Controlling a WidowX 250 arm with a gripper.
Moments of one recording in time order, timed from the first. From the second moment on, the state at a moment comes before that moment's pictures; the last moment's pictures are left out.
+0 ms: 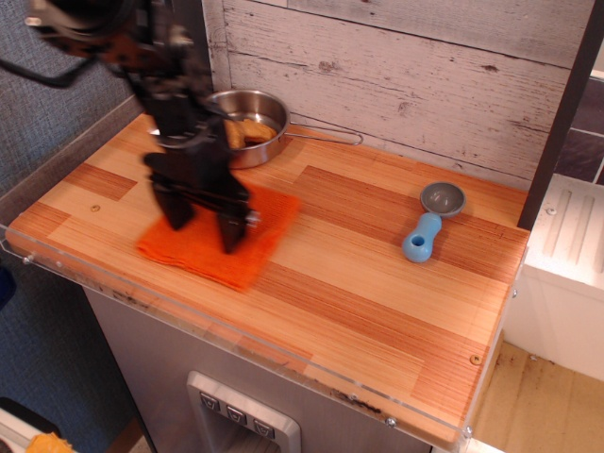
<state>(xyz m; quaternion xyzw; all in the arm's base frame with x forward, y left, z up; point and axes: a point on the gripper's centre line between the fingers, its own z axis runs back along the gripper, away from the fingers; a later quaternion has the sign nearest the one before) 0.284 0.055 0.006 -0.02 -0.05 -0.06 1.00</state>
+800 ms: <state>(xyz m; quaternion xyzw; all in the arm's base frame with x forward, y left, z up) 0.279 -0.021 0.020 -0.01 -0.05 -0.06 1.00</state>
